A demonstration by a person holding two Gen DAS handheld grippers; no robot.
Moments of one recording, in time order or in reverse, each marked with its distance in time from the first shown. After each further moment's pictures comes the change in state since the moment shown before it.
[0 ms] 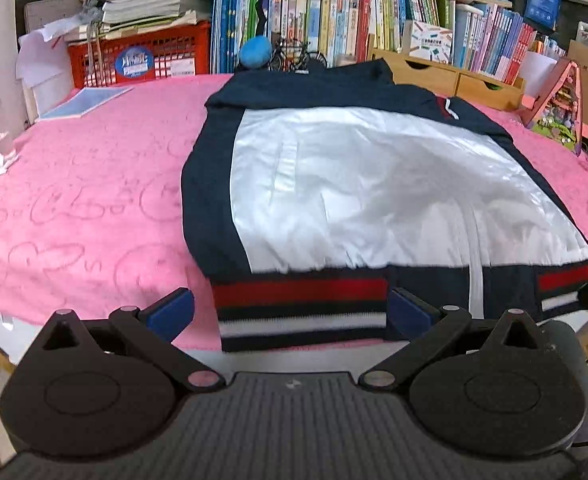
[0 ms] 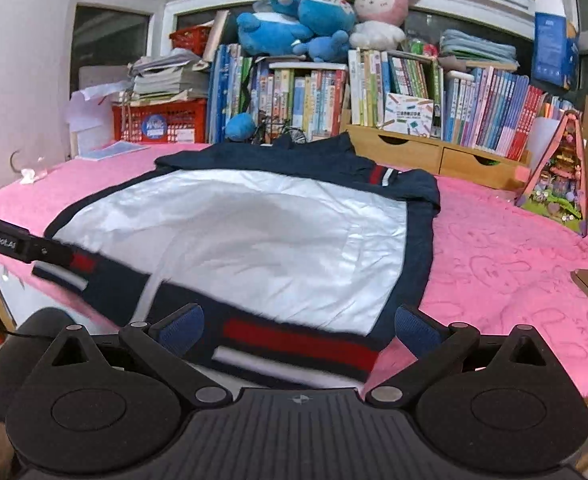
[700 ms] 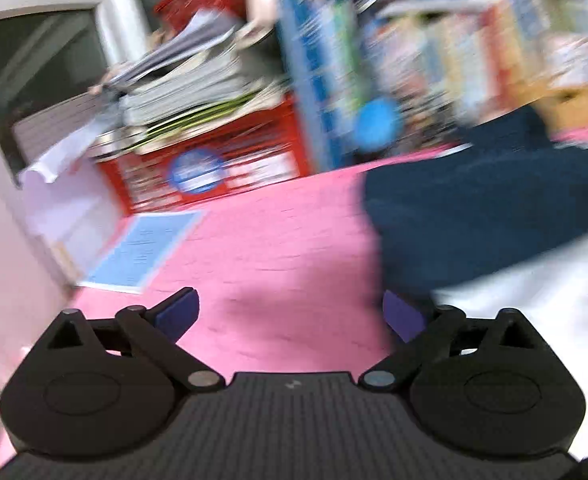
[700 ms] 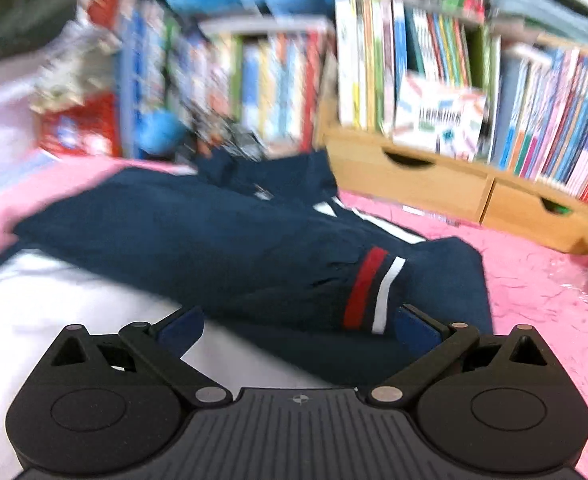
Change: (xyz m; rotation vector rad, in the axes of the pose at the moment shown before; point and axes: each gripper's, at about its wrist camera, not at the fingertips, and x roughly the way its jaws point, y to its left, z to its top) left arm 0.120 0.098 0.172 0.178 -0.142 0.202; right arm 0.255 -0.112 0.163 -0.007 0.065 0.054
